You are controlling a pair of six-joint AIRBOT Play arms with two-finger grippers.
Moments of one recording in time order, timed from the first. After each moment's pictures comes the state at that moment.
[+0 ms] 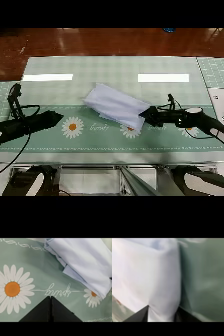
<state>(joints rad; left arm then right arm) -0.02 -0.51 0.53 1.03 -1.03 -1.67 0.01 -1.35 0.55 -0.35 0.85 1.12</state>
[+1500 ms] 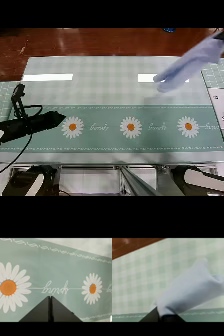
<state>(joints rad) -0.05 -0.52 0.53 1.02 -1.03 -1.67 -0.38 -1.37 1.97 -1.01 1.61 1.73</state>
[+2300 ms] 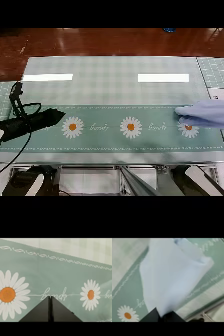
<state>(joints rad) -0.06 -0.52 0.53 1.02 -0.97 -1.67 -0.95 -1.03 1.40 -1.28 1.82 1.67</state>
